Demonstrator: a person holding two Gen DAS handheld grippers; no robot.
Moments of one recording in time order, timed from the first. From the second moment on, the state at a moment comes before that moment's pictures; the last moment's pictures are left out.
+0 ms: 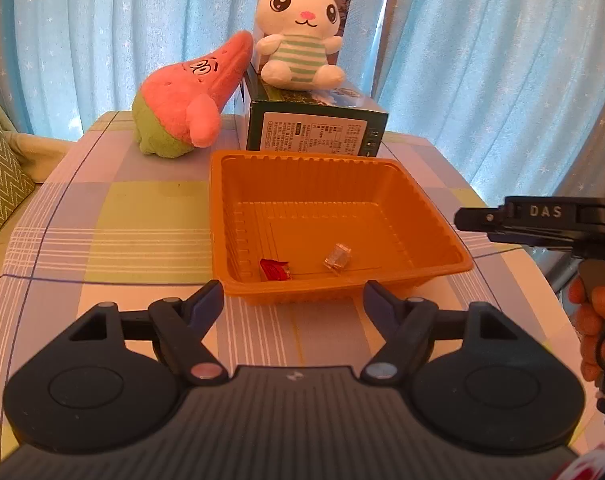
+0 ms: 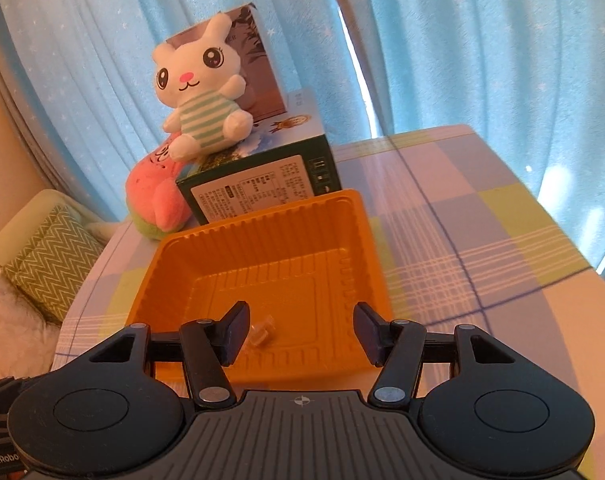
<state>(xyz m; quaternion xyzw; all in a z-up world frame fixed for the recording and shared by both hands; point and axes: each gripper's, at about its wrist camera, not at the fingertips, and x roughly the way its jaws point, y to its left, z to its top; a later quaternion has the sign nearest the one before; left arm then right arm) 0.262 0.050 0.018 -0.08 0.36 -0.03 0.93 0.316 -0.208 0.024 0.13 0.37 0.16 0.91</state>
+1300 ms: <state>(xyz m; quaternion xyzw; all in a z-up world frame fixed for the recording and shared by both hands) 0.031 0.029 0.001 -0.01 0.41 -0.02 0.91 0.047 -0.224 0.011 0.08 0.40 0.15 0.90</state>
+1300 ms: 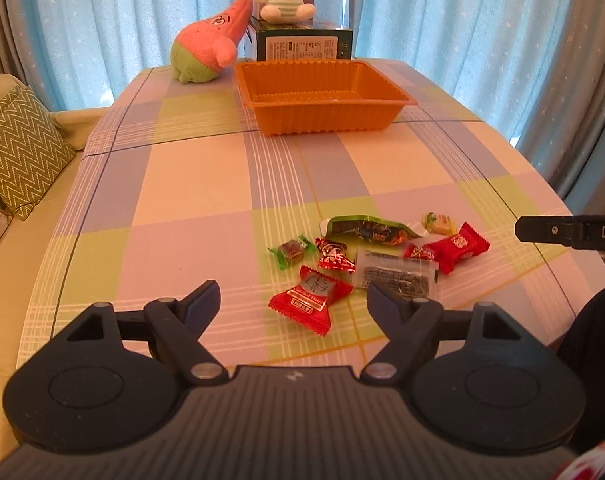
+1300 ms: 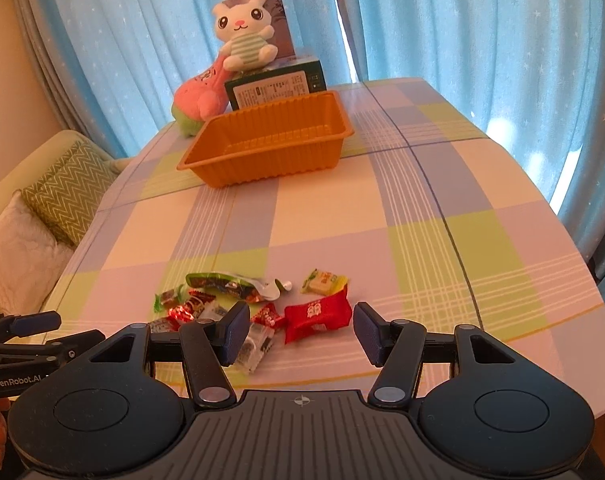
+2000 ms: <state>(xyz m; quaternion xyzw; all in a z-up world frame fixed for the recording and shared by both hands) 0.104 0.018 -0.052 0.06 0.48 -0.13 0.86 0.073 -0.208 -0.032 0.06 0.44 0.17 0.88</state>
